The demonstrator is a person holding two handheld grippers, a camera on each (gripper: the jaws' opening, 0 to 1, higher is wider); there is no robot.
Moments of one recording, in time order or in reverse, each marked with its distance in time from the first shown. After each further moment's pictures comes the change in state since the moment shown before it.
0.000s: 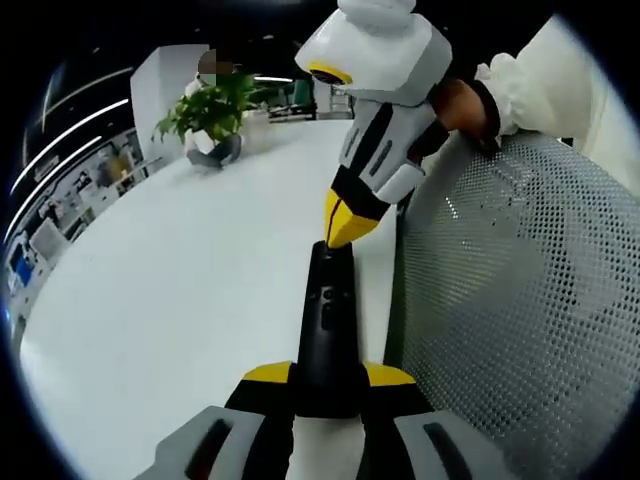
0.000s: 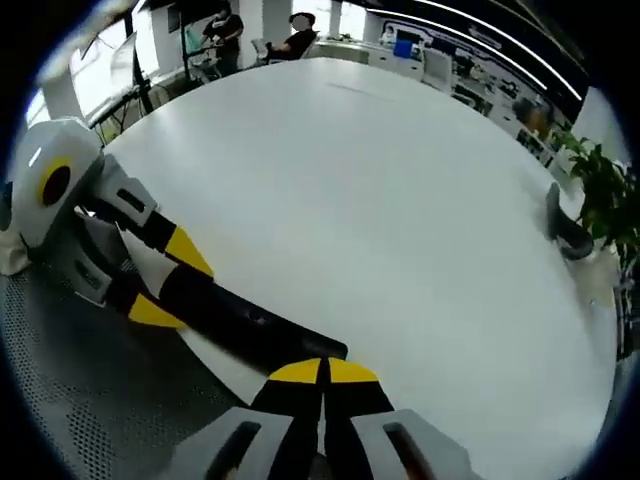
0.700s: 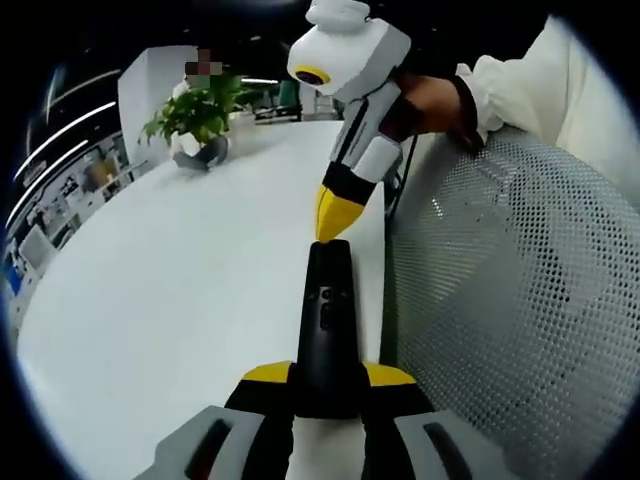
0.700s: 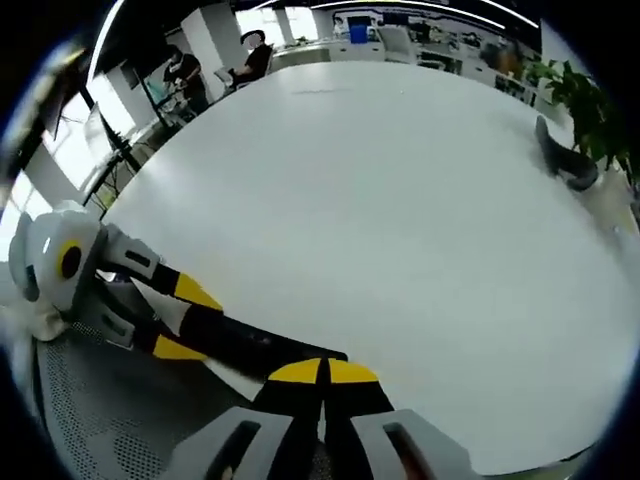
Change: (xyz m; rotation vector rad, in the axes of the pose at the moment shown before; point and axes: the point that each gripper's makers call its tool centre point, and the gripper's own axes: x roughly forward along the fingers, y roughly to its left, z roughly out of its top) left arm 0.000 -0.002 0.000 0.032 0.003 -0.070; right arm -0.007 0.001 0.001 0.252 -0.024 0.150
